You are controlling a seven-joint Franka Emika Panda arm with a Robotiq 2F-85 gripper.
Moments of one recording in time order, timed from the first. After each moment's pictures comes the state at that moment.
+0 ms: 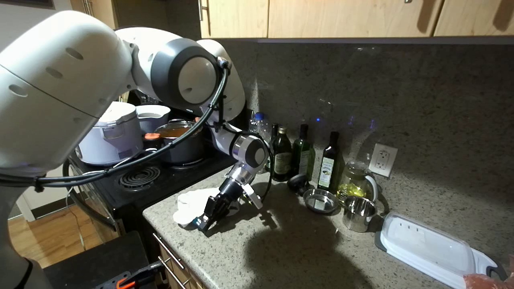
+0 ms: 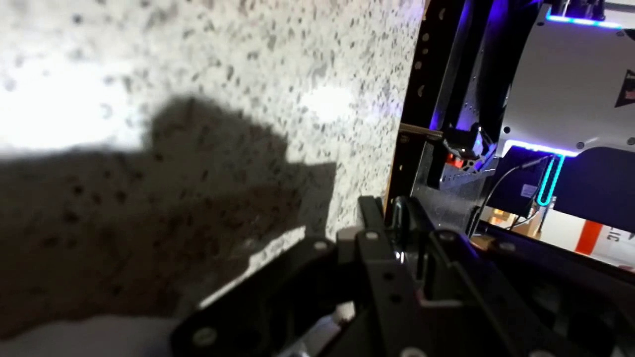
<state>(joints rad) 0.09 0.79 0.20 -1.77 -0.03 1.59 -1.56</state>
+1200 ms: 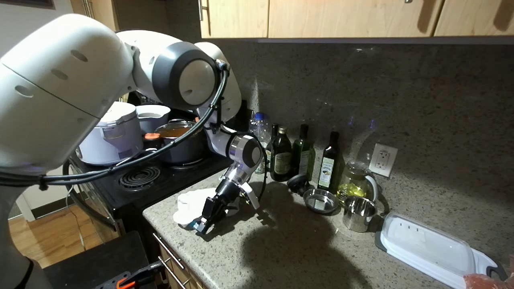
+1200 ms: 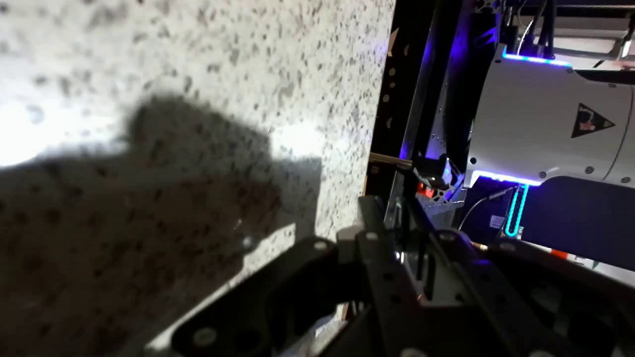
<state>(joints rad) 0.12 0.81 0.20 -1.76 -0.10 1.52 -1.56</state>
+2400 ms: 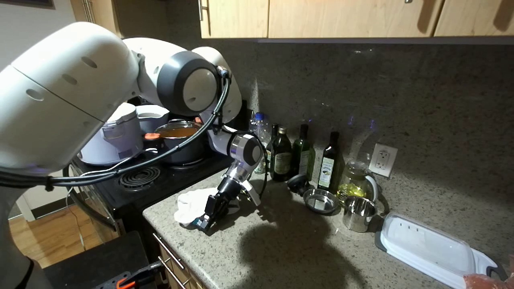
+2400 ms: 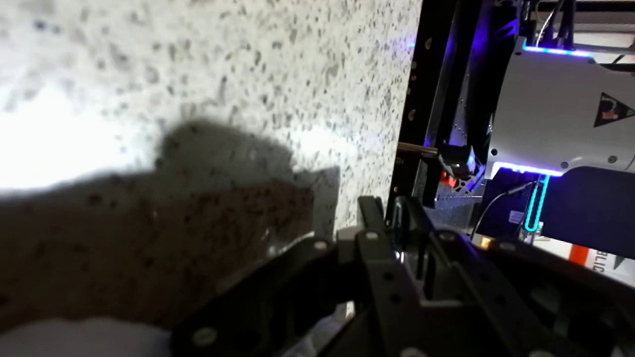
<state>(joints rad) 0.14 0.85 0.20 -1.69 -0.10 1.52 -1.53</state>
